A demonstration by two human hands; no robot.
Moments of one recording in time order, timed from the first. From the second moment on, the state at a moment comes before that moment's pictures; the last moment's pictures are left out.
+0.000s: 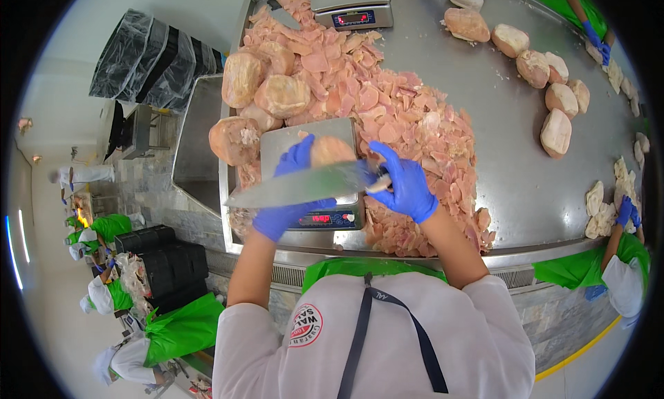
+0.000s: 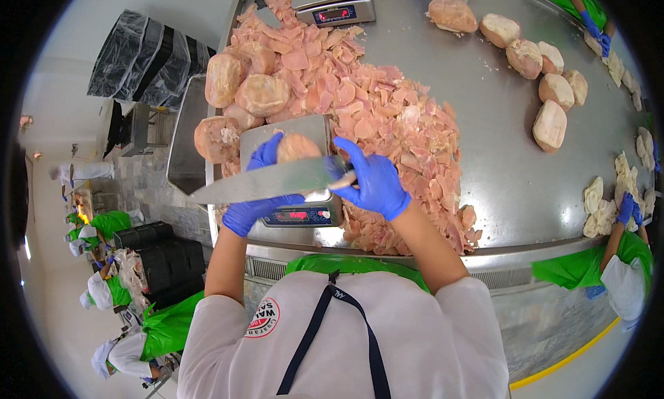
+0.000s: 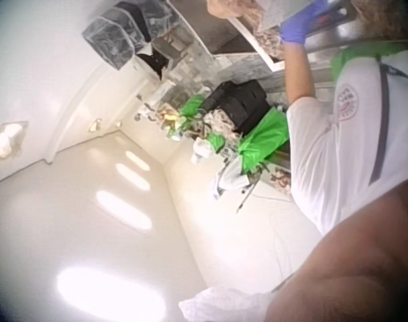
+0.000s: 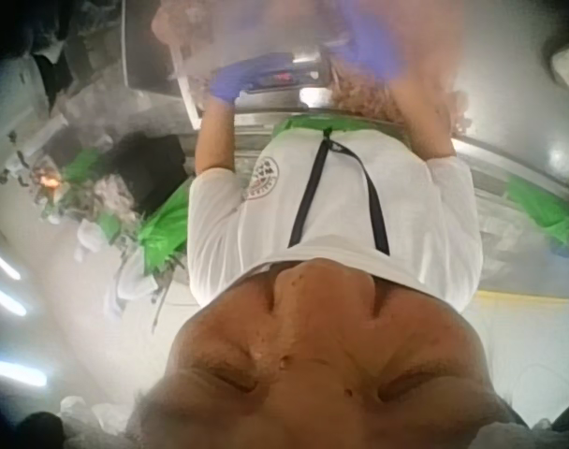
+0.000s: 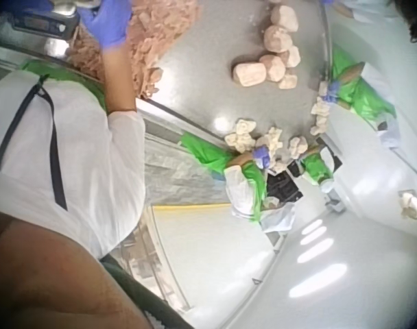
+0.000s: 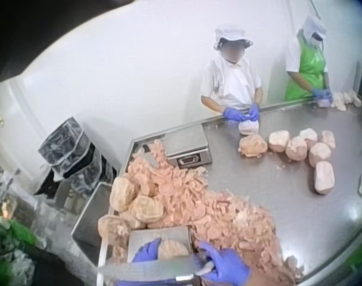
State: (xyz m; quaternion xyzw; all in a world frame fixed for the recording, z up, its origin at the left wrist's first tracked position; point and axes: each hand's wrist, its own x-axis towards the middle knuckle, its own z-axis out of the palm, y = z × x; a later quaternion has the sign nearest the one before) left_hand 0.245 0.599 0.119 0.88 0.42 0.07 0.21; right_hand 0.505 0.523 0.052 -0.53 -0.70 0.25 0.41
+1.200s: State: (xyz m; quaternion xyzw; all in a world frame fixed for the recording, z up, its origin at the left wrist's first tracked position) left_hand 0.222 0.627 0.138 0.90 0.35 0.02 0.26; right_hand 0.514 0.556 0.052 -0.52 -0.71 0.37 0.29
